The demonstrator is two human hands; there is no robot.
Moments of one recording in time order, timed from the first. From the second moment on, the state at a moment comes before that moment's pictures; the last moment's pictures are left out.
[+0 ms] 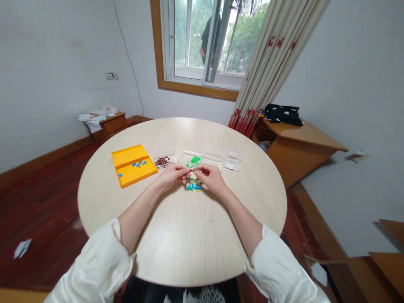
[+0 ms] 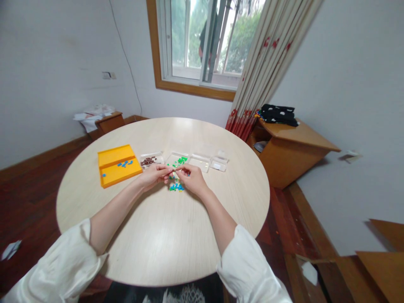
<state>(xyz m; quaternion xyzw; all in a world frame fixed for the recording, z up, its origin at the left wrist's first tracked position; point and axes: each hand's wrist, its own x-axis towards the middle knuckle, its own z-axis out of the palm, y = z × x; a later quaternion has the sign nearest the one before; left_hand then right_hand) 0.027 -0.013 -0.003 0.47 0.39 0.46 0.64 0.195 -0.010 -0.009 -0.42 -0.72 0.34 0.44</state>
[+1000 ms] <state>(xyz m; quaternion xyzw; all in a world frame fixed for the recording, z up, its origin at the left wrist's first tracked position) 0.028 -0.010 -0.007 0.52 0.41 0.46 0.59 0.191 -0.006 -0.014 -0.43 -0.65 0.42 0.47</state>
